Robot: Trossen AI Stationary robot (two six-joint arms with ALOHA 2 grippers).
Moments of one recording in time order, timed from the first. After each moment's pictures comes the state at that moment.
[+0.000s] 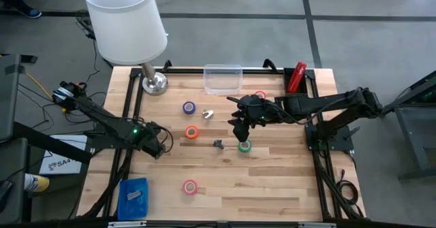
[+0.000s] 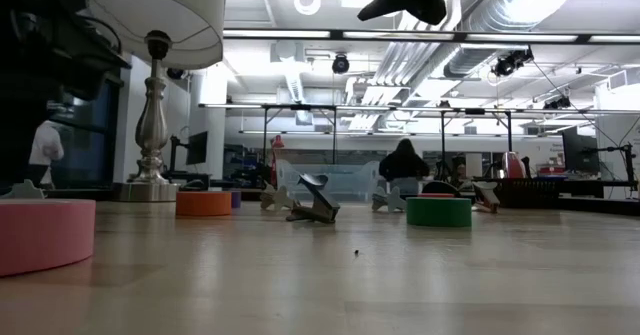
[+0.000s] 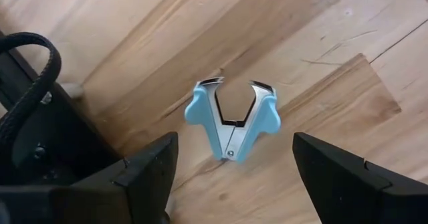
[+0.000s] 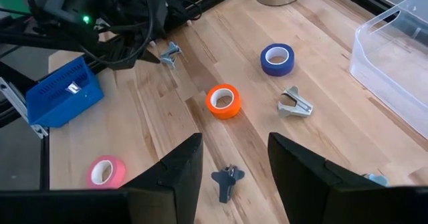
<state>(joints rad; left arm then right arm) -0.48 1.14 0.62 -1.06 -0.19 -1.38 0.09 1.43 1.28 -0.49 0.23 0.57</state>
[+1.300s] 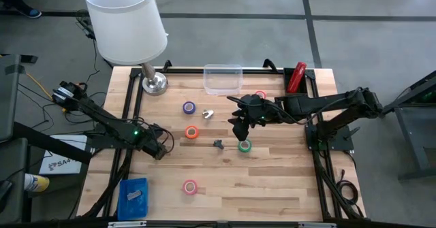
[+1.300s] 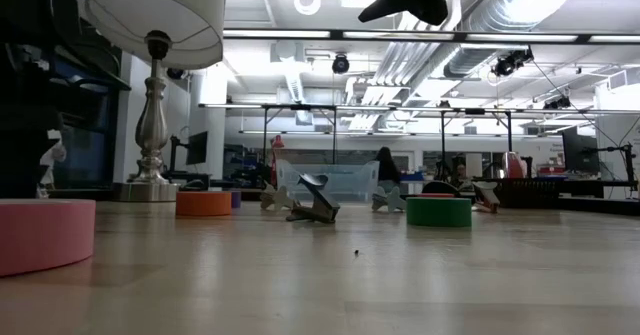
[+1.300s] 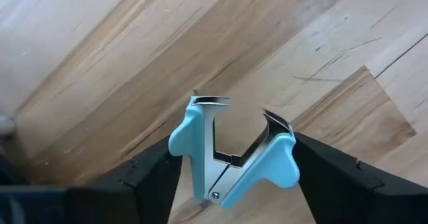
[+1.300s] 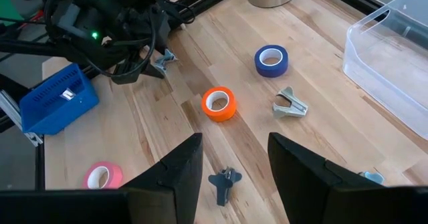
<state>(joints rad) -0.48 1.14 0.47 -0.81 -0.23 -1.34 0.09 1.43 1.28 -0.50 0.26 0.59</state>
